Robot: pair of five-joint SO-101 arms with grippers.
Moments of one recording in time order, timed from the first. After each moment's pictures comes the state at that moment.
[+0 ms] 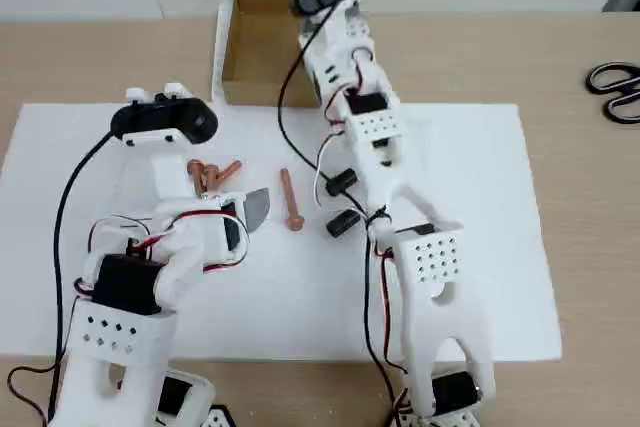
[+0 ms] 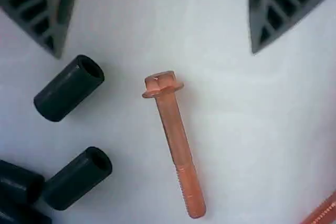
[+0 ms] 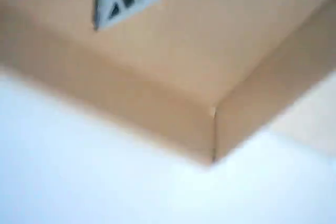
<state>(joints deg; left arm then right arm) 9.7 -50.4 39.3 73.7 22.9 -17.6 54.3 -45.7 11.5 6.2</state>
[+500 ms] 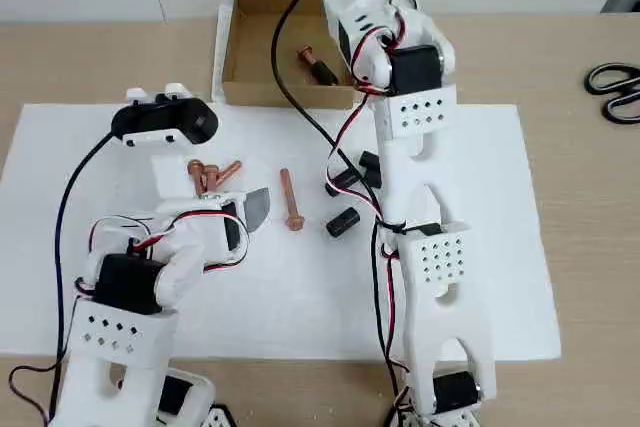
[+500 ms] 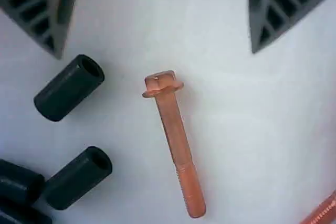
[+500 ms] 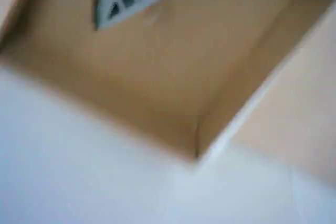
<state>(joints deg) 9.7 -50.4 39.3 73.7 22.9 -16.4 53.2 -93.5 72.6 6.2</state>
